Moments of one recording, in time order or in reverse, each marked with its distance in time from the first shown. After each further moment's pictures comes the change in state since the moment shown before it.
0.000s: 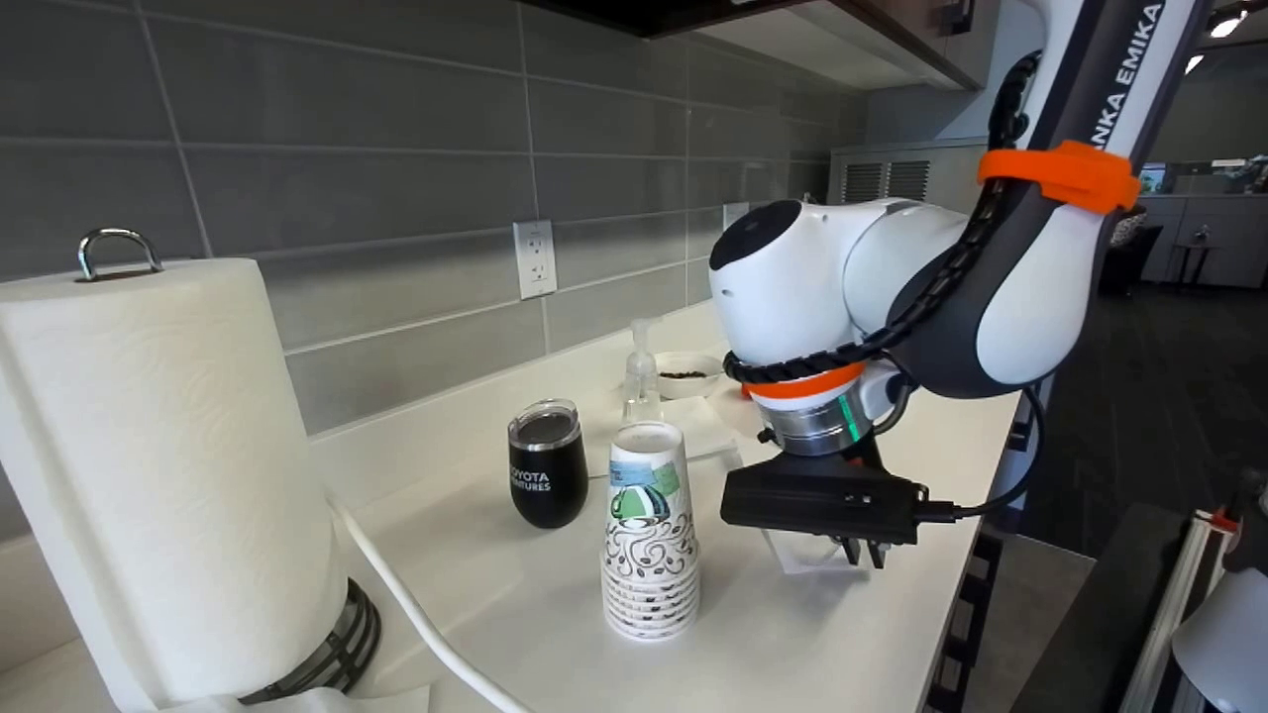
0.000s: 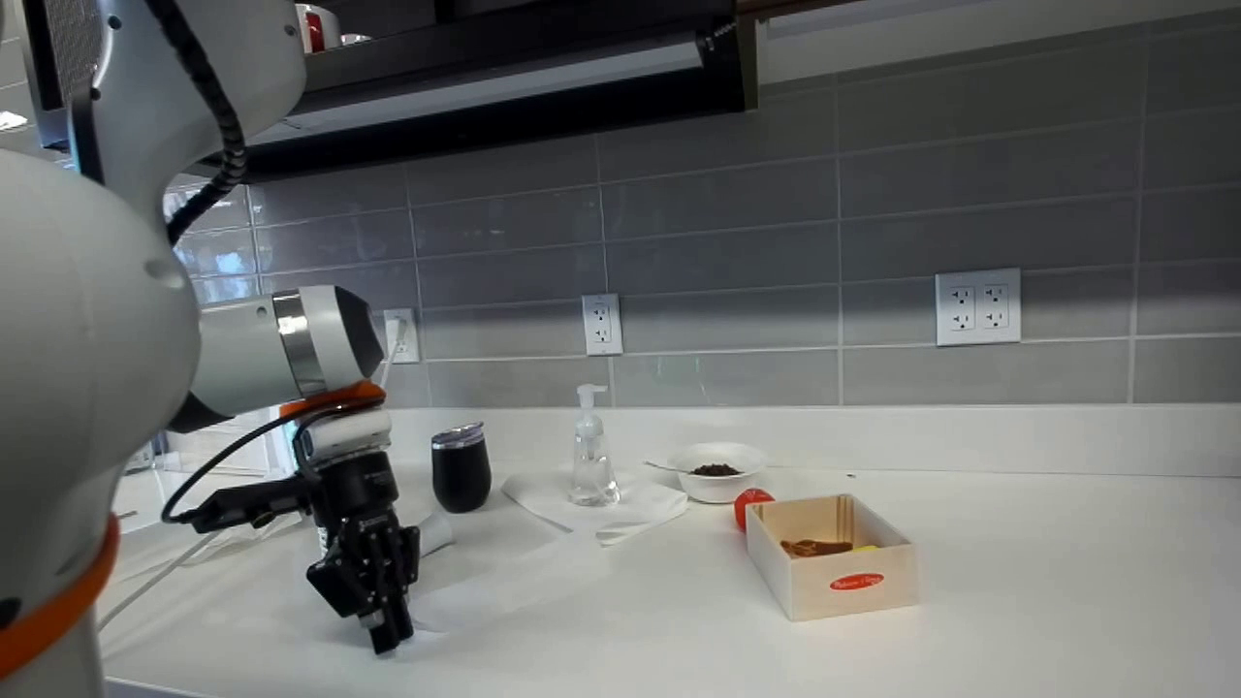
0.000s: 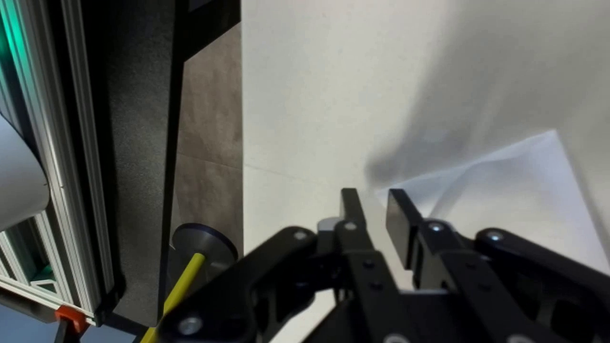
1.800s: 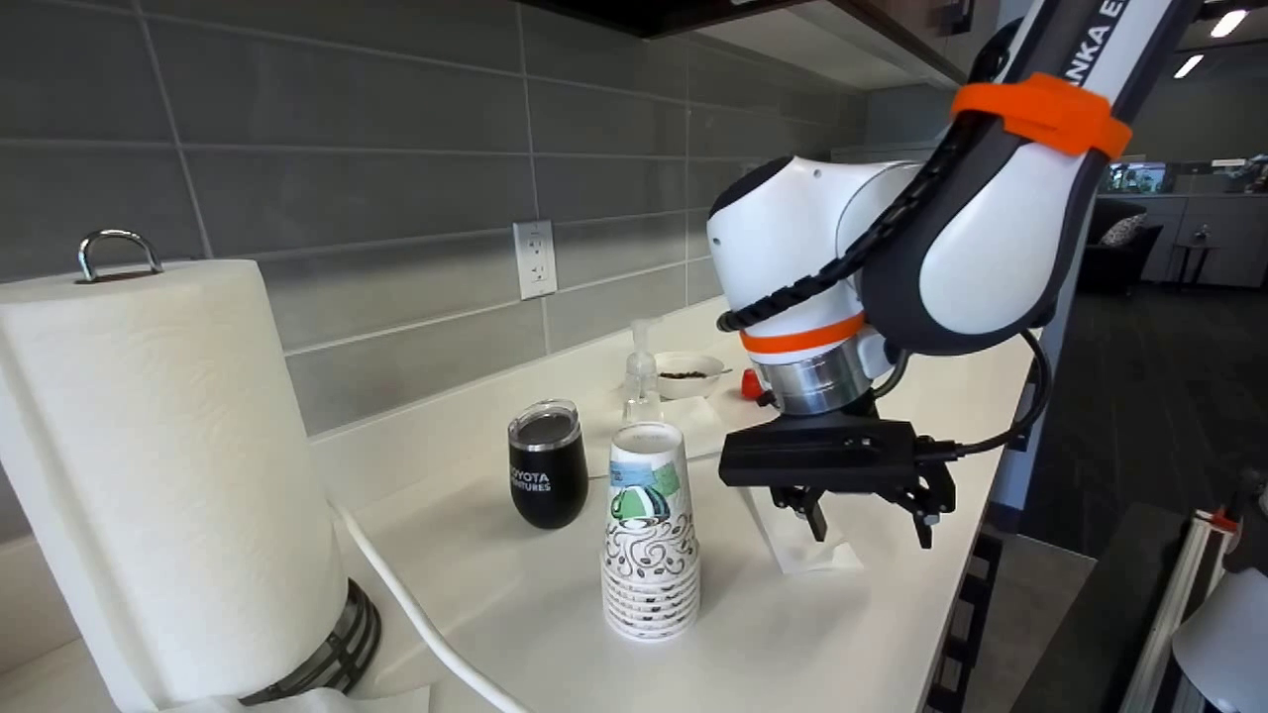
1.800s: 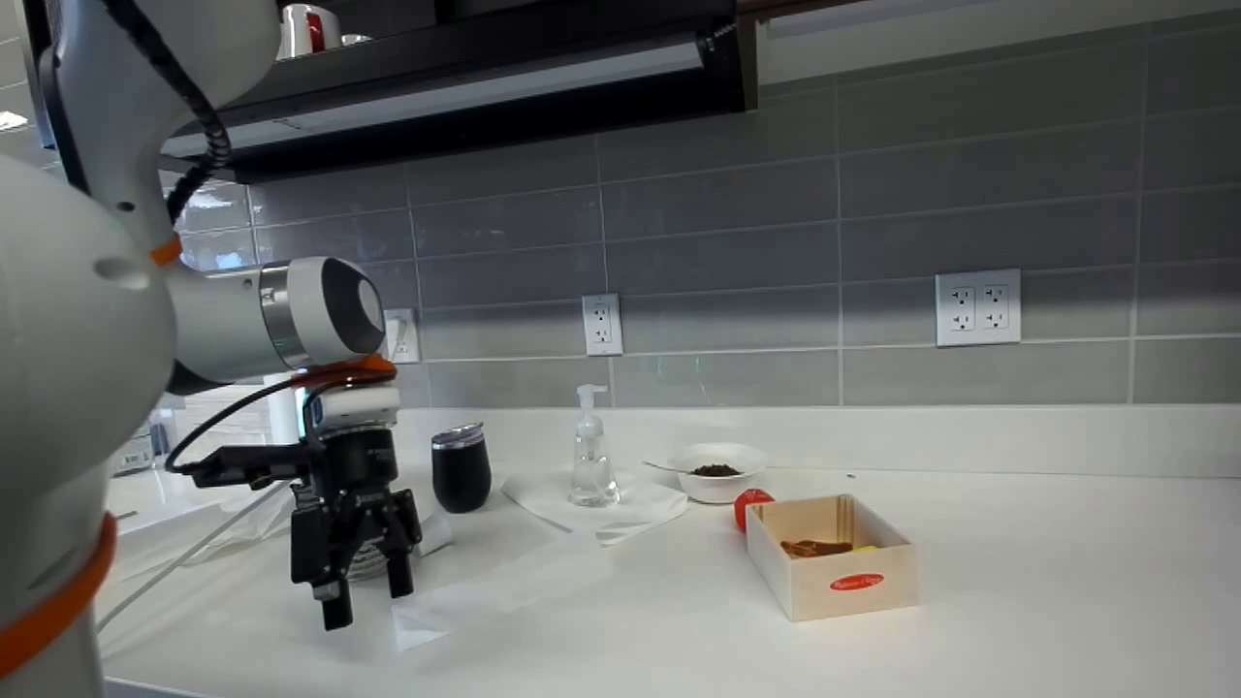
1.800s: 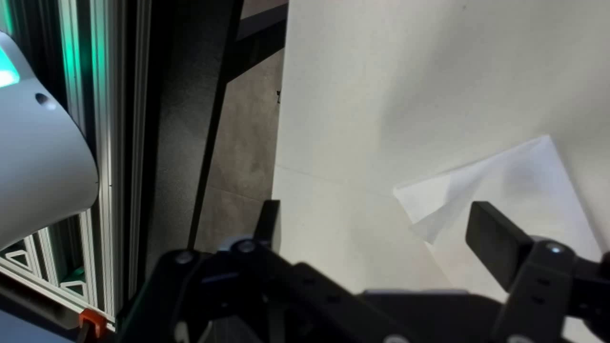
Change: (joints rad) arm -0.108 -0.093 0.104 -0.009 0.249 -0.057 -0.243
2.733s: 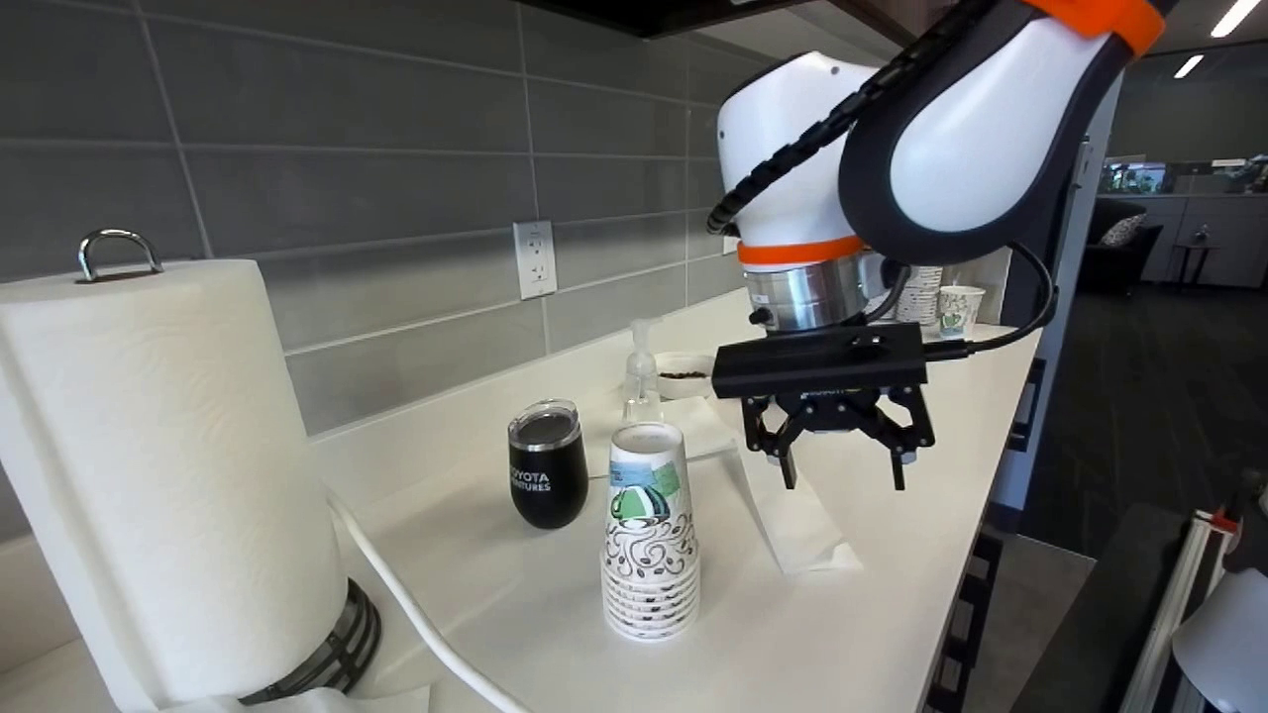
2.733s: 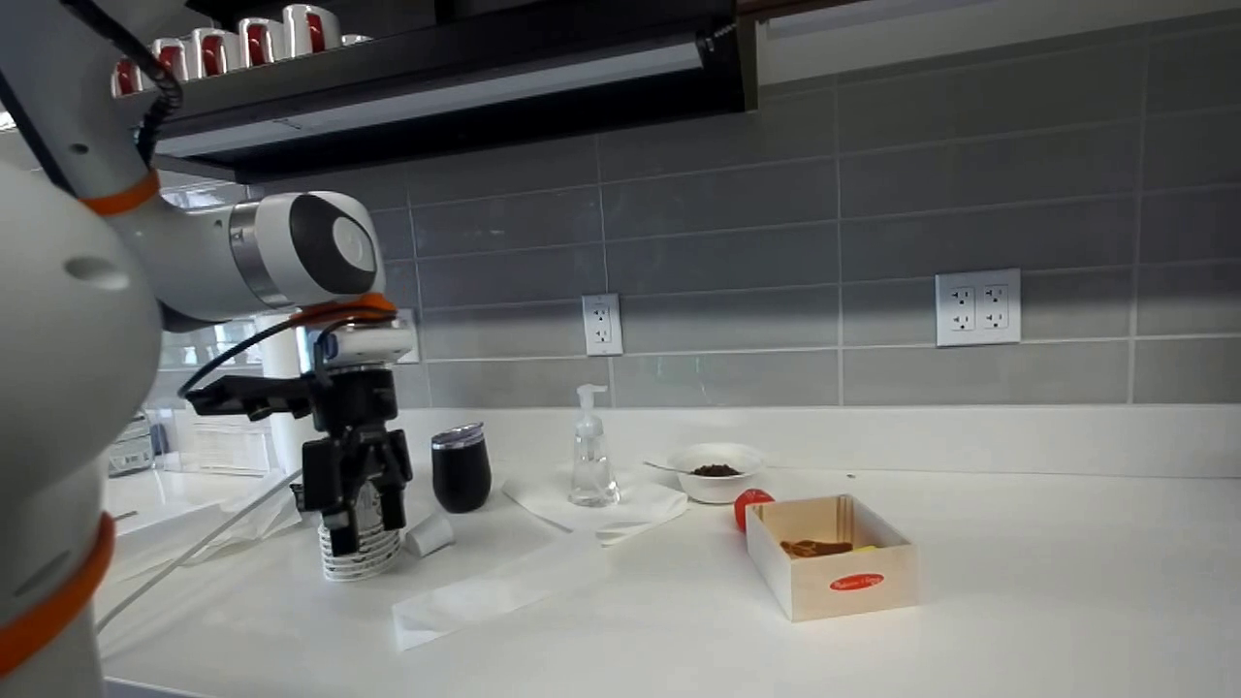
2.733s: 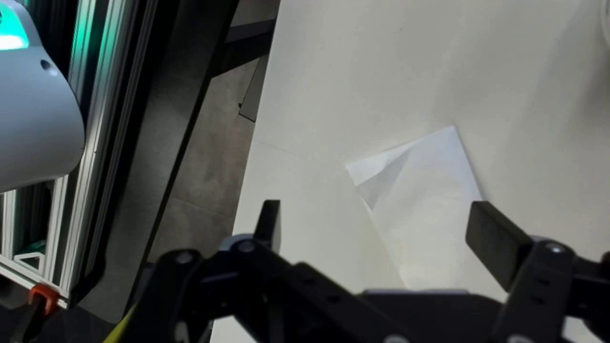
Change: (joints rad) arm -0.050 -0.200 0.062 0.000 0.205 -0.058 -0.302
